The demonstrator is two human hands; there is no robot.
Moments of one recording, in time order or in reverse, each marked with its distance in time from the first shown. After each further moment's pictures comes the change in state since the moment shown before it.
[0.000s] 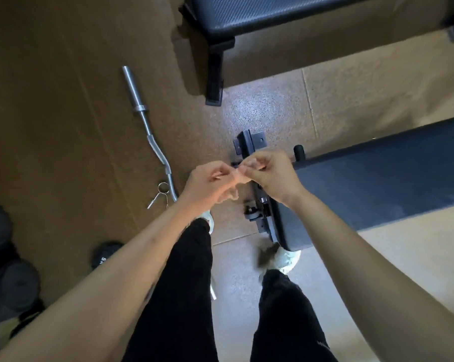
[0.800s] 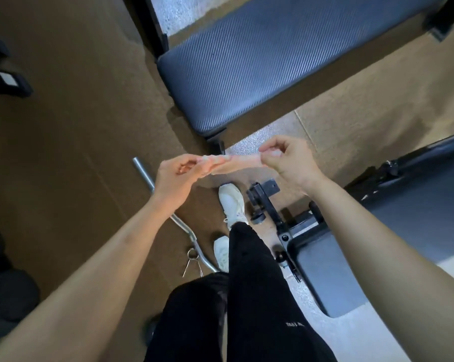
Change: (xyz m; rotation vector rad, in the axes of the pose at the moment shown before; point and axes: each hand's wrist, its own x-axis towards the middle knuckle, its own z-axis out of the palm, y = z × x) left_hand 0.167 0.171 -0.142 0.332 0.176 0.131; right_hand 0.181 -0.086 -0.112 0.052 0.307 0.077
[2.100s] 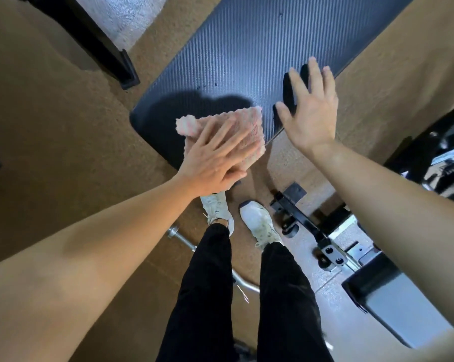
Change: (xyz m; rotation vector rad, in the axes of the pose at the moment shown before) left_hand 0.284 -0.023 0.030 1.277 -0.486 1.081; right_hand 0.221 0.031 0.013 -0.685 0.393 0.138
